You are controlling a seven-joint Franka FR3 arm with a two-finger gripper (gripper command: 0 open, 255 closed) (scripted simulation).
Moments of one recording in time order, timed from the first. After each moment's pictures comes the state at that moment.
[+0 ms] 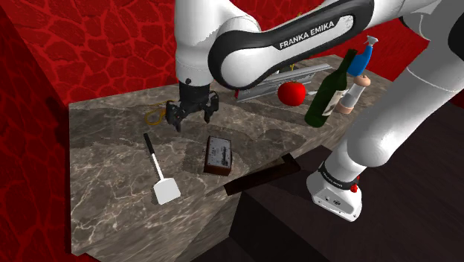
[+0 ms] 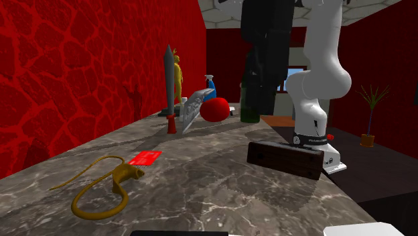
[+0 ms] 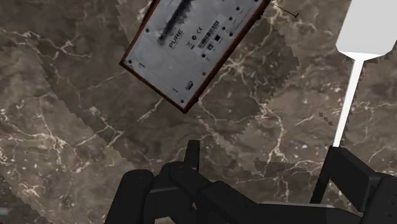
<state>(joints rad) 0.04 -0.08 0.63 -2.11 0.02 2.12 0.94</state>
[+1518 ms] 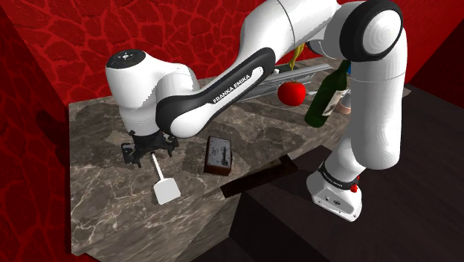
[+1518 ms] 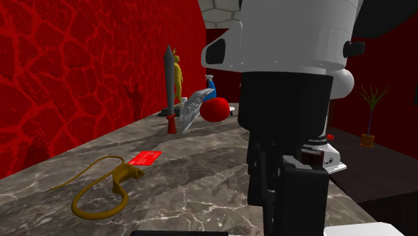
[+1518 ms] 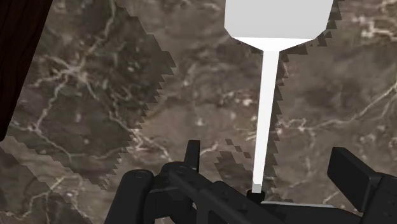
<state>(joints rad) 0.26 0.49 0.61 -1.73 -0.40 2.14 1.35</state>
